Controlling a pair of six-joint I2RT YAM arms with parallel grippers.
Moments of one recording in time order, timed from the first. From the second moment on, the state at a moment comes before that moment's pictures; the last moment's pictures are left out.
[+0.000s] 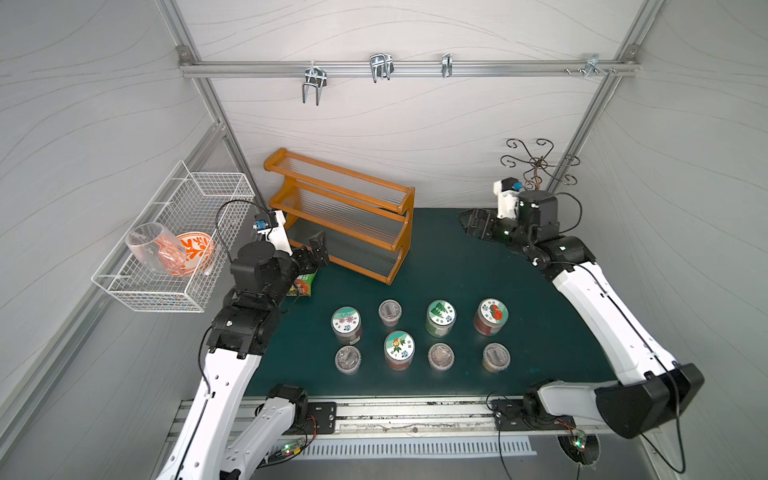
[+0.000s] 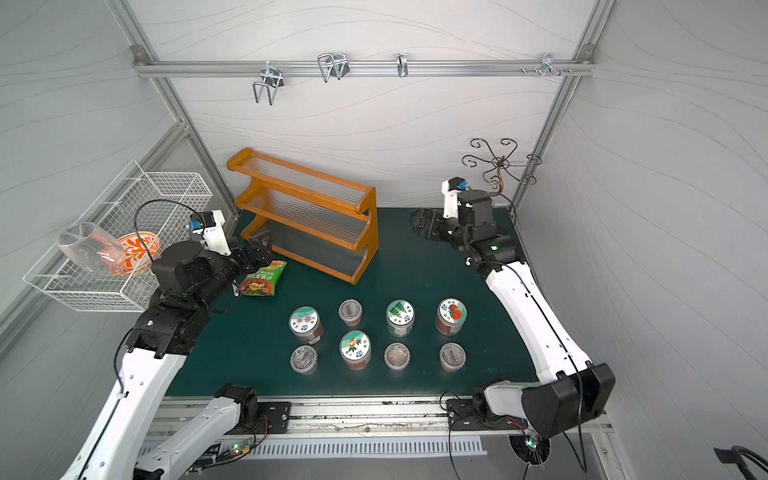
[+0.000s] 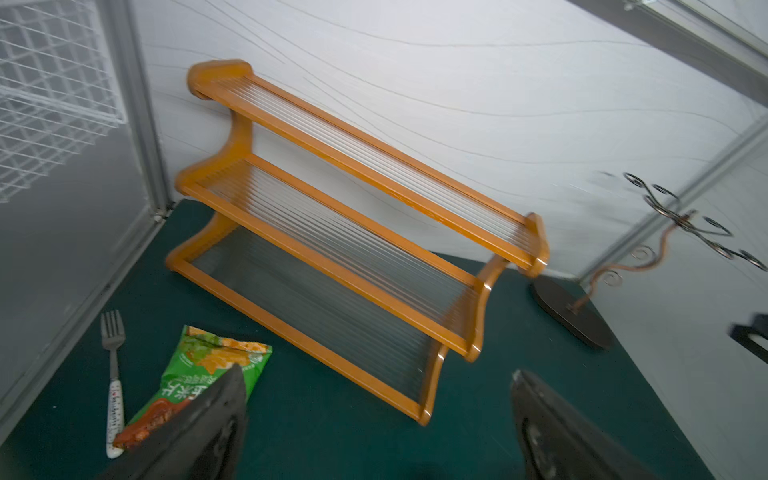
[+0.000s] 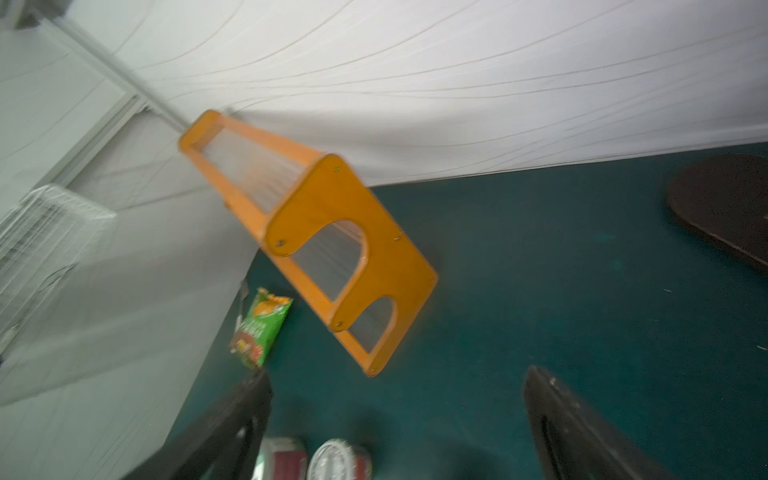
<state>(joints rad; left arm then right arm) -0.17 0.83 1.15 -0.60 0.01 -0.33 0.44 1.33 1.46 -0.56 -0.21 0.40</state>
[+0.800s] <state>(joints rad) -0.17 0.80 1.25 -0.94 0.27 -0.29 0.74 1.90 2.03 -0.66 0.13 0.36</state>
